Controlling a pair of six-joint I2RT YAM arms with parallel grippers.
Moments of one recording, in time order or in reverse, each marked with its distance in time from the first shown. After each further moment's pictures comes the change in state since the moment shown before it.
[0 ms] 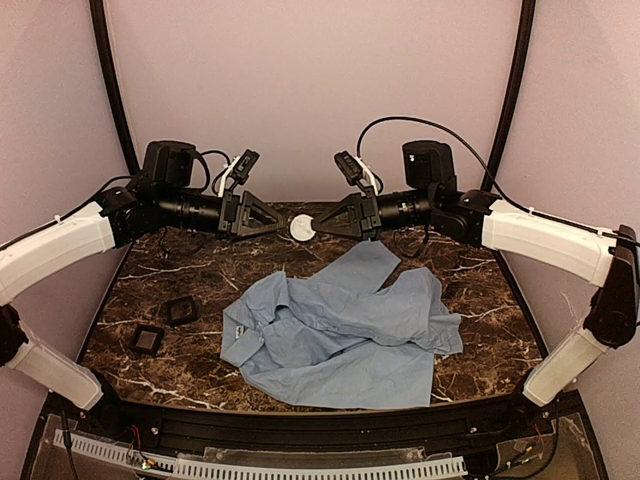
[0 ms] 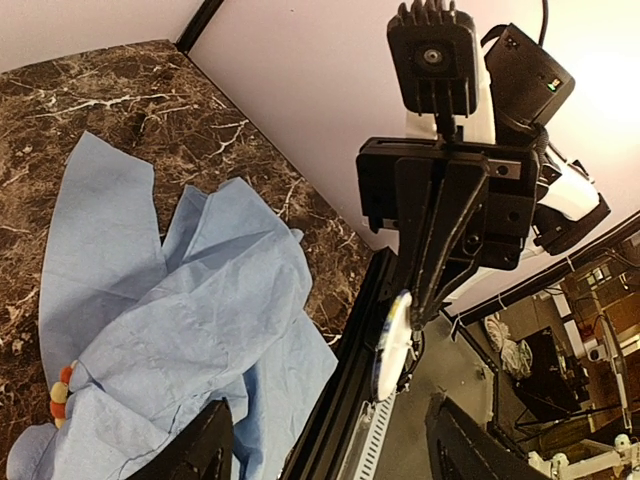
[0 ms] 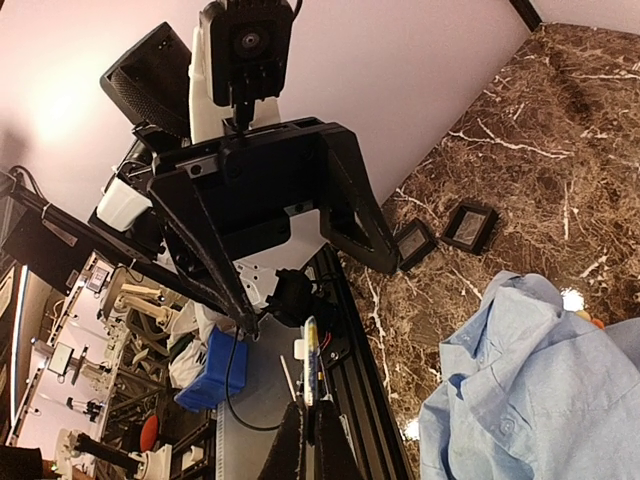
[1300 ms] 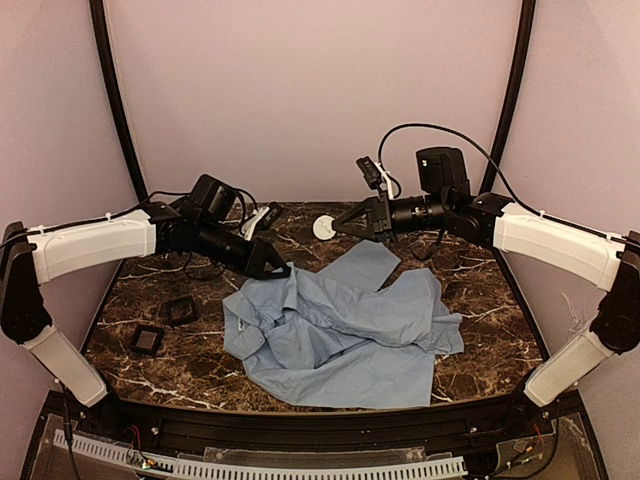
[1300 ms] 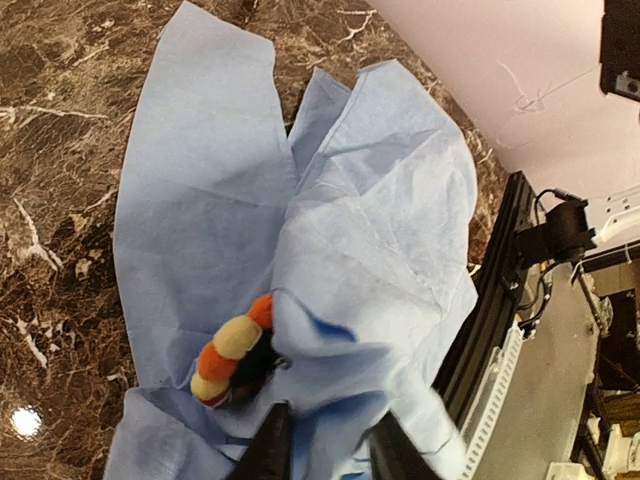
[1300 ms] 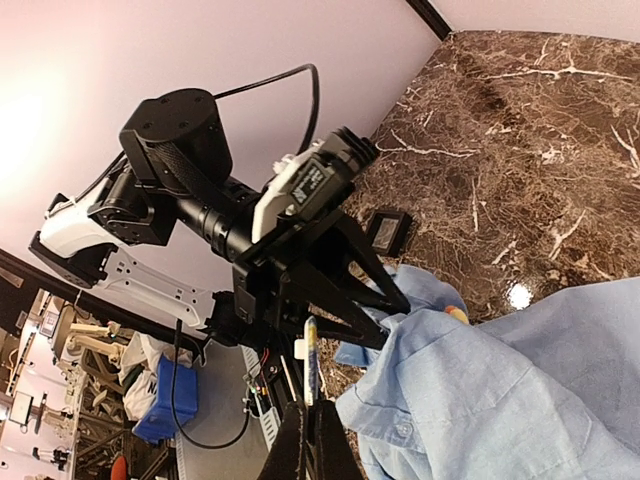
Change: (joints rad) left arm -0.023 0.198 -0.018 -0.144 -0.184 0.221; right arm -0.077 -0.046 -0.064 -0.076 0.117 -0.059
